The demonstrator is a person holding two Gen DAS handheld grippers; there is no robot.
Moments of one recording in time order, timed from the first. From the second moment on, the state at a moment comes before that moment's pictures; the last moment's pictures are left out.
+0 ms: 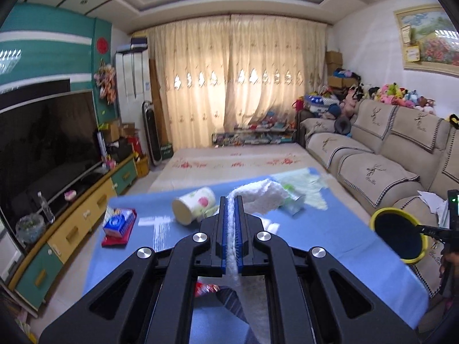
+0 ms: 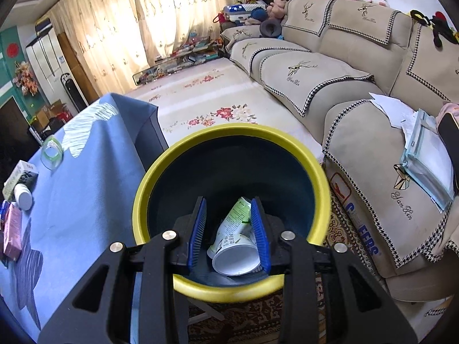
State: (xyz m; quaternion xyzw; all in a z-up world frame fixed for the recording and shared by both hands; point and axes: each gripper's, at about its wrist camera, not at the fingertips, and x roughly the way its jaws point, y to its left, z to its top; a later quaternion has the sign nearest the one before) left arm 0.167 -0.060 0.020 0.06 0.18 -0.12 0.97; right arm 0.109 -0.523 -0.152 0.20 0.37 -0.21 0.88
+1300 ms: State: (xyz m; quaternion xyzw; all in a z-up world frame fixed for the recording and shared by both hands) left arm 0.161 -0.475 -0.034 0.19 0.26 -0.39 0.86; right arm -0.024 -0.609 -0.153 0.26 0.32 -0.26 0.87
